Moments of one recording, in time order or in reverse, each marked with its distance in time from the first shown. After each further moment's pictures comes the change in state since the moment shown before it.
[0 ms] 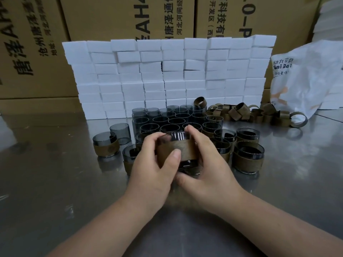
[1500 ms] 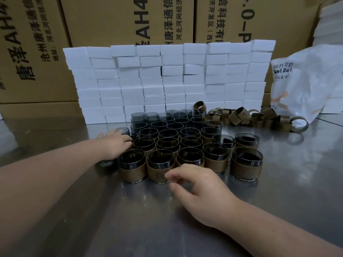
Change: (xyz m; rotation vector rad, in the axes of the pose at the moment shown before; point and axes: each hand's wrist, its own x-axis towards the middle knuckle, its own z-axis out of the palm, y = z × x) left_hand 0.138 -0.098 -0.082 1.301 -0.572 -0.361; right_hand -0.002 0.009 -0.003 -0.105 -0.227 -0.015
